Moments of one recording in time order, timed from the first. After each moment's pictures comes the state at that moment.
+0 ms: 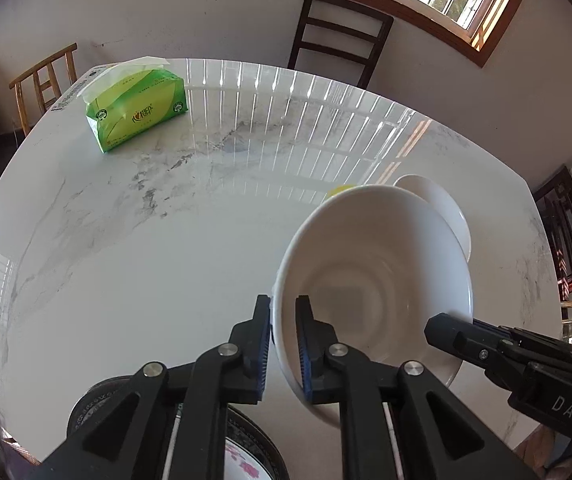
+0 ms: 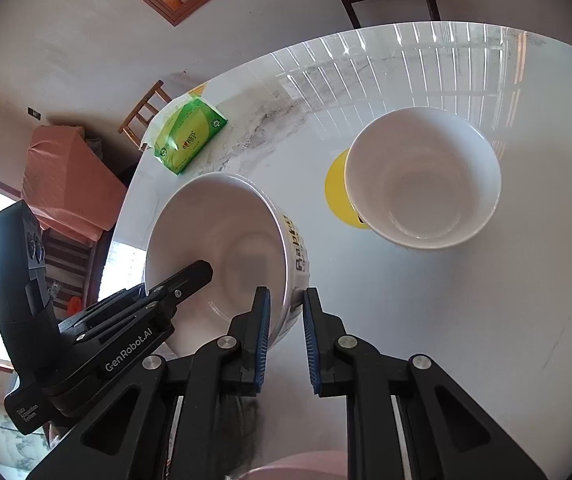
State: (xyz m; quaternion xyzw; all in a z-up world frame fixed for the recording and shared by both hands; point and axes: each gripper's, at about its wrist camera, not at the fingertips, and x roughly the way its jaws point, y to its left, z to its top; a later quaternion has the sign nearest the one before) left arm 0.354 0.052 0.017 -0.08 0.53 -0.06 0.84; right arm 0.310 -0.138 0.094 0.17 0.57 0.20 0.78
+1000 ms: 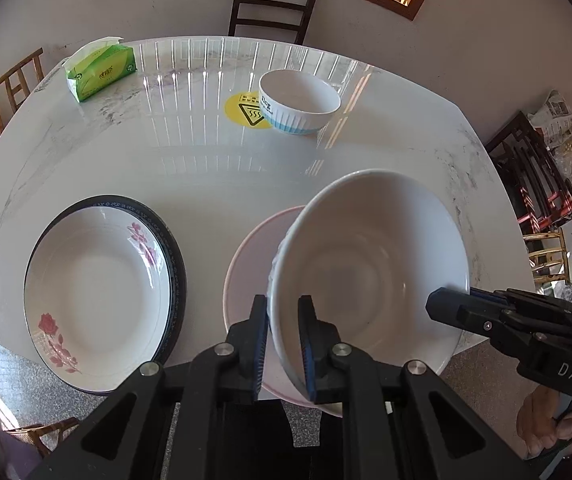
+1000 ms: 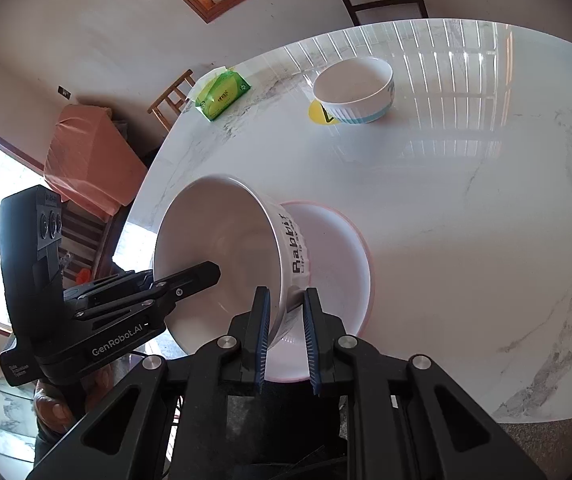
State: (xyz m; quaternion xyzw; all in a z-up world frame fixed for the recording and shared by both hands) left arm 0.171 -0.028 0.036 -0.05 0.55 -0.13 0.82; right arm 0.136 -0.212 0.119 0.15 0.56 0.23 0.78
